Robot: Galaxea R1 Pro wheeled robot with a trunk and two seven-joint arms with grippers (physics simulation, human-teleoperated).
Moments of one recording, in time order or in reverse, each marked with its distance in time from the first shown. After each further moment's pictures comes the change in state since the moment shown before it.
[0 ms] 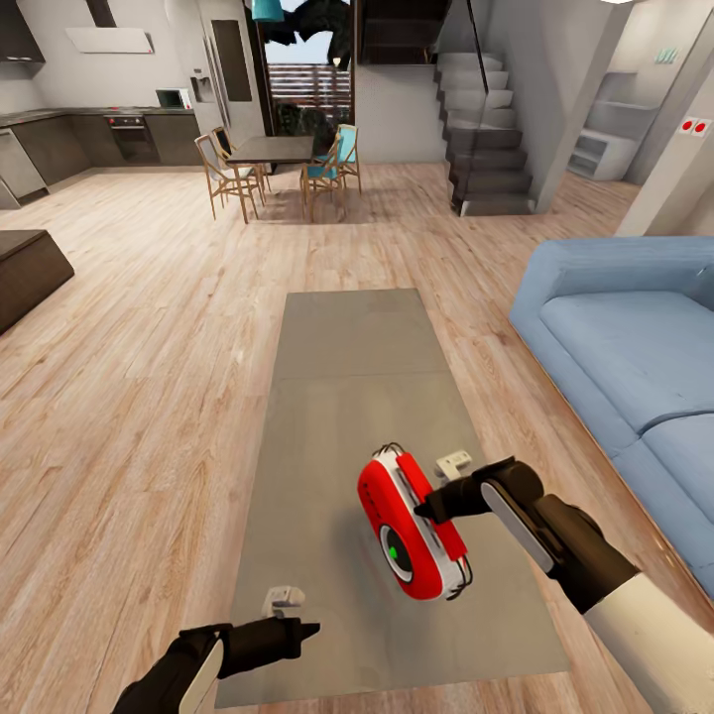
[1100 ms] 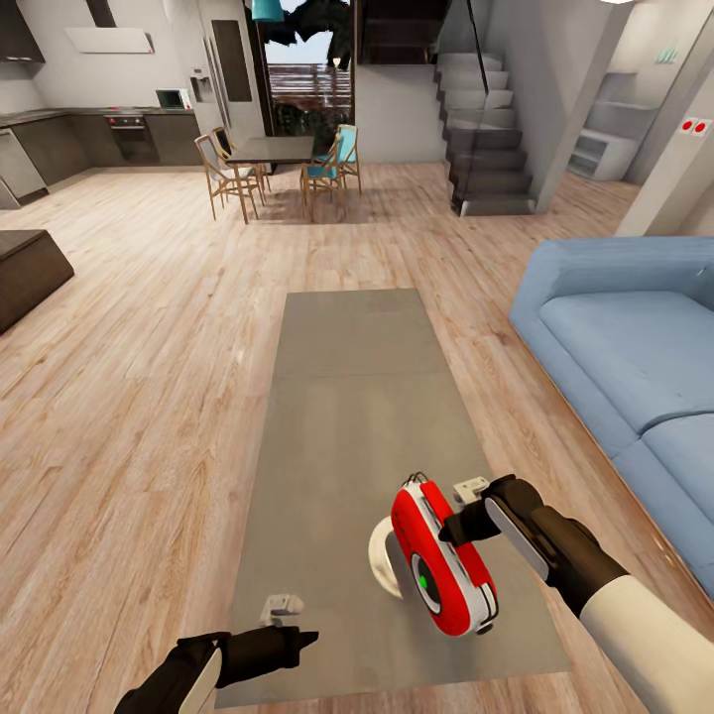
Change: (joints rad) left arm 0.000 0.003 -0.002 0.045 0.001 -0.028 0.000; right arm -0.002 0.010 -0.001 0.219 0.011 0.000 -0.080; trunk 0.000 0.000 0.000
